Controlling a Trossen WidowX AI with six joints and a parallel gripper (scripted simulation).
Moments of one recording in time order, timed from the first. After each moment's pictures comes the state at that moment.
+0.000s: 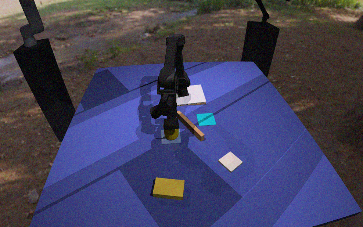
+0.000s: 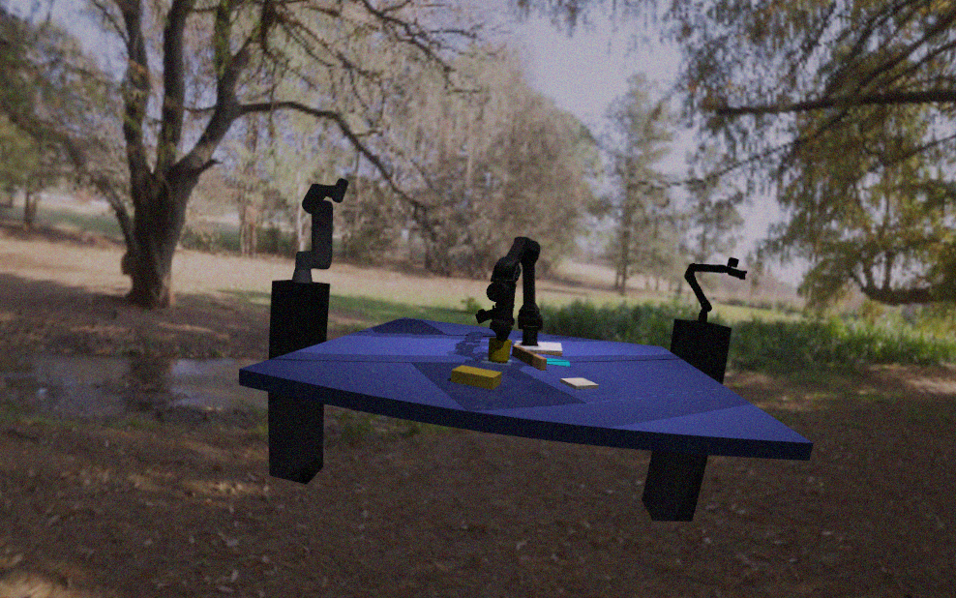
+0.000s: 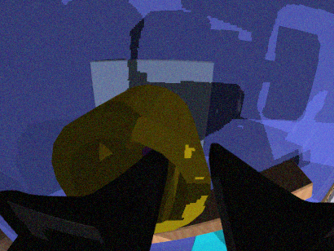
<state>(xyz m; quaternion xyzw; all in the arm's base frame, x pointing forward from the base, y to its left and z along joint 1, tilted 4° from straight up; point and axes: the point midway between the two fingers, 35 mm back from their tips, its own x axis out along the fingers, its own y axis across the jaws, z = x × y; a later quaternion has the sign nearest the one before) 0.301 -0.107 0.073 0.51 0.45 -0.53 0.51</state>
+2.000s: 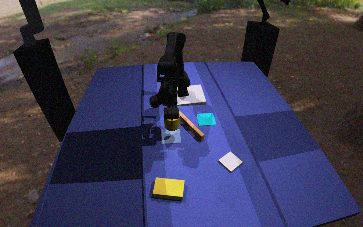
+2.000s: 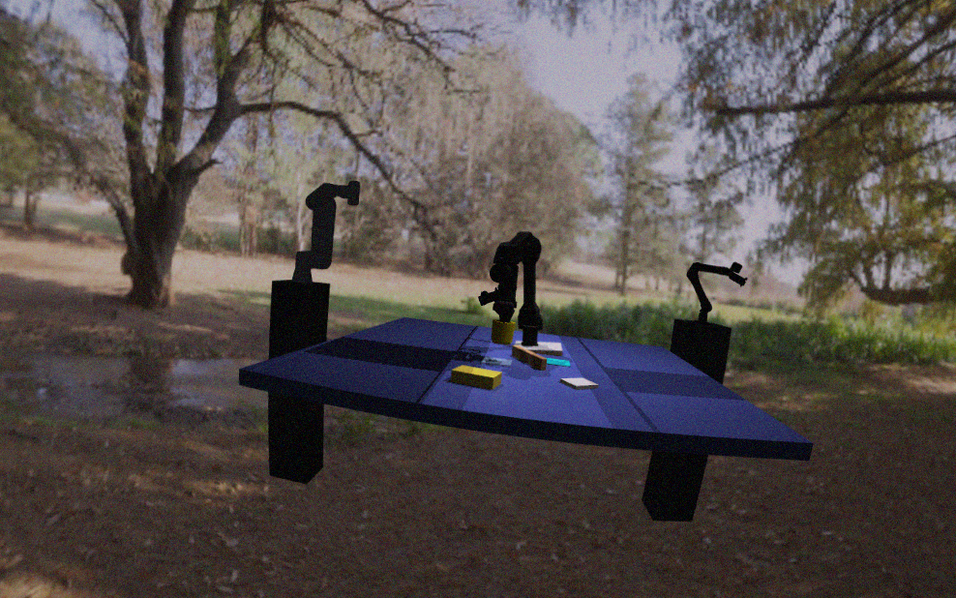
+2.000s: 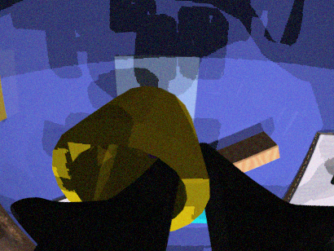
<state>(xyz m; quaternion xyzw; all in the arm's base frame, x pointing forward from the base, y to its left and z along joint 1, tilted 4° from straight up) 0.297 -0.100 0.130 0.51 0.46 -0.53 0.51</state>
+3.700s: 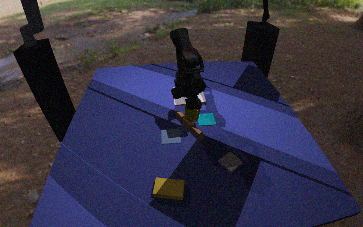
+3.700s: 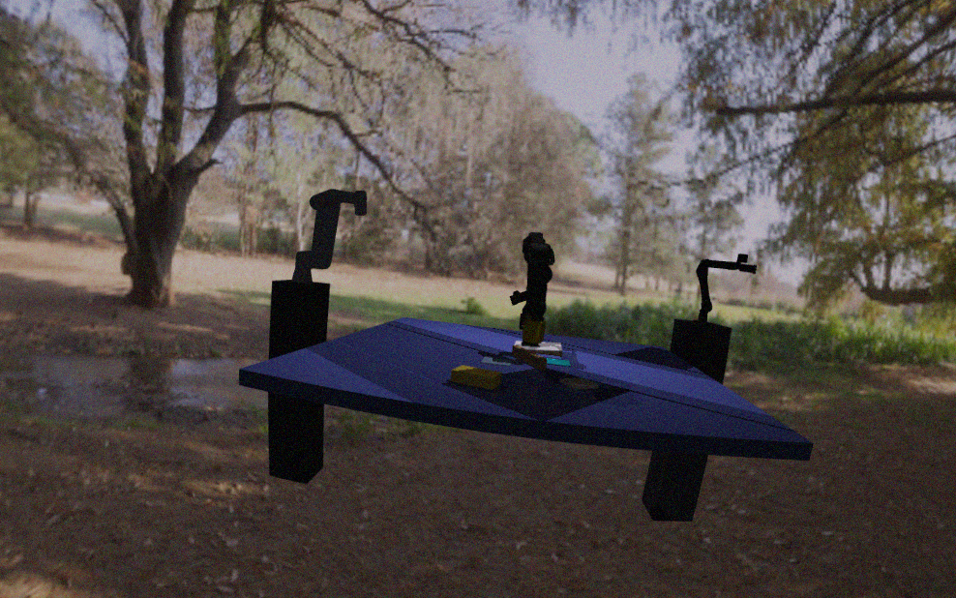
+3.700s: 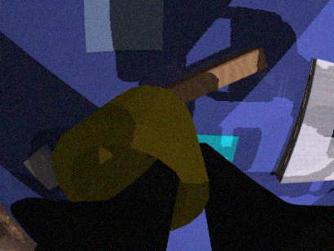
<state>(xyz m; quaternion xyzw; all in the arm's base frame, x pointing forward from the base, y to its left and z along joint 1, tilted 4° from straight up) 0.263 0.000 0.130 0.51 0.46 -0.52 0.51</state>
